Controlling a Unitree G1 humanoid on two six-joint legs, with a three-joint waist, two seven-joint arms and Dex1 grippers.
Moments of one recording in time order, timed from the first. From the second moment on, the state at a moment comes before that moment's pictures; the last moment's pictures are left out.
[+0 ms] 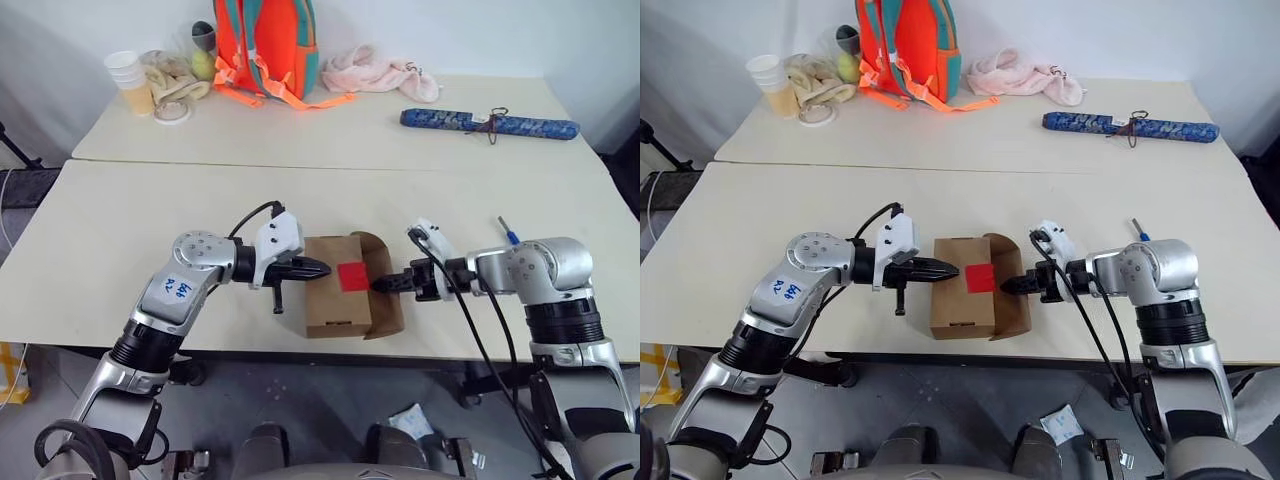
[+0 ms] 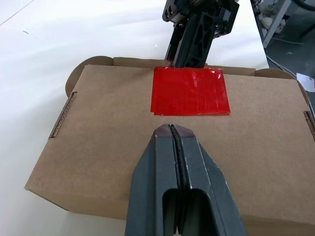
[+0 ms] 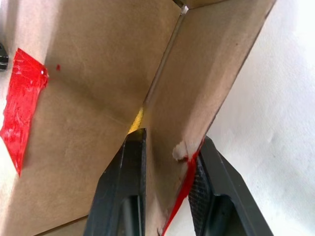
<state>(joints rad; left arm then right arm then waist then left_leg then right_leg) -0.63 0.54 -0.24 -0.03 -0.23 0.44 -1.02 -0.77 -0.55 0.03 0.15 0.67 1.48 0.68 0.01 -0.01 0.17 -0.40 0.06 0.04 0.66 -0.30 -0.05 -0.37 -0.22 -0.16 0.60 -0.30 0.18</state>
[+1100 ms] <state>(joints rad) -0.76 -0.01 -0.30 0.51 -0.10 0.07 -0.78 -1.24 -1.30 0.45 0.06 0.92 1.61 0.77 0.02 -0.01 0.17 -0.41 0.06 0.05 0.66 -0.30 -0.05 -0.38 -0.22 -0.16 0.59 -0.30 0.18</state>
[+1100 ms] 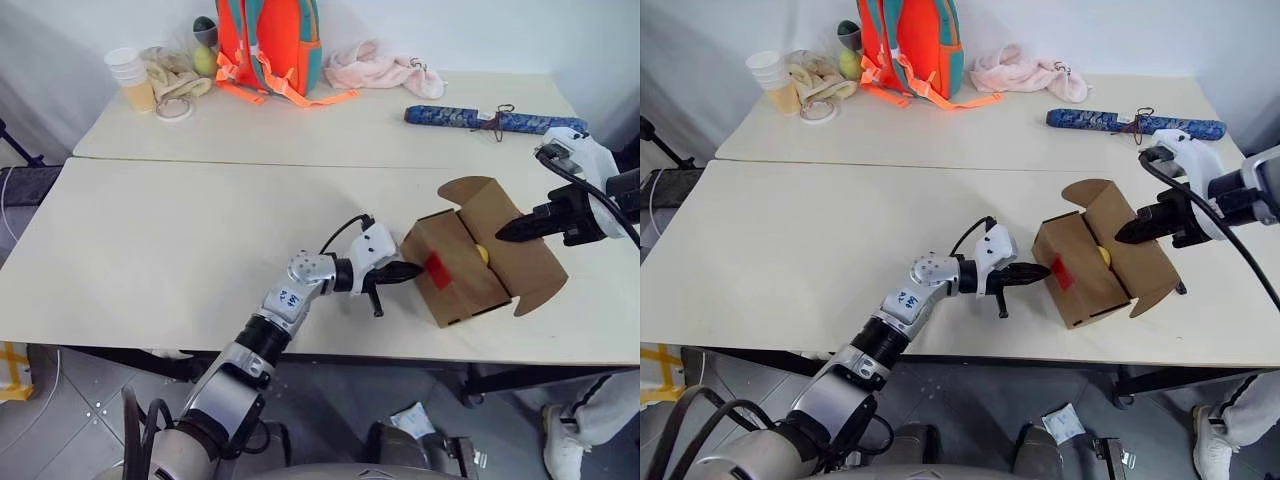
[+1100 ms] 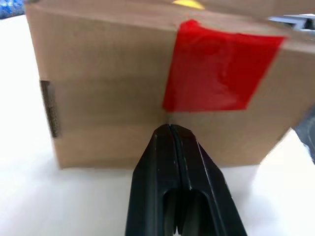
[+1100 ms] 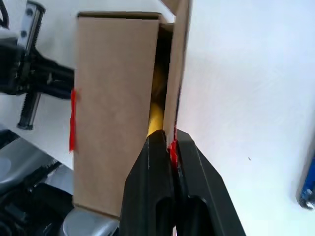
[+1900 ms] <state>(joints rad) -0.83 0.10 -0.29 0.04 -0.31 0.44 -0.95 -1.25 -1.22 0.46 0.16 1.03 1.61 0.39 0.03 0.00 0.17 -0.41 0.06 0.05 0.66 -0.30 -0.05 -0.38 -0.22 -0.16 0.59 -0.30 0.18</state>
